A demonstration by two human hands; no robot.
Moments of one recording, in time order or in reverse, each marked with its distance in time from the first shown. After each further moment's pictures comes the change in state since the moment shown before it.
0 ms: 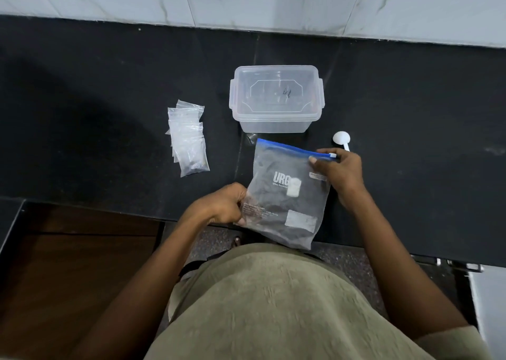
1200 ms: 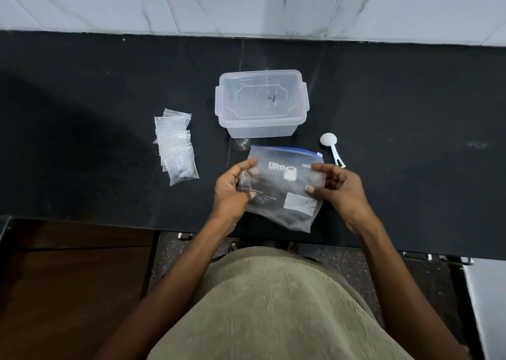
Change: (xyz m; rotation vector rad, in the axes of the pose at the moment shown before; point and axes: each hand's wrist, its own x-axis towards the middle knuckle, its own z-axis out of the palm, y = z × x) left_hand 0.020 0.040 0.037 -0.810 0.587 0.259; right_hand -0.031 0.025 -0.036 0.088 -0.187 -0.128
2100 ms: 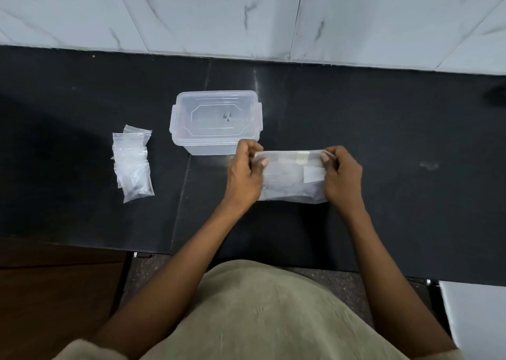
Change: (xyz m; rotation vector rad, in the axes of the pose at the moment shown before) left_hand 0.049 0.035 0.128 0.387 0.109 0.468; right_hand 0.058 -0.032 -0.090 -0.477 0.351 -0.341
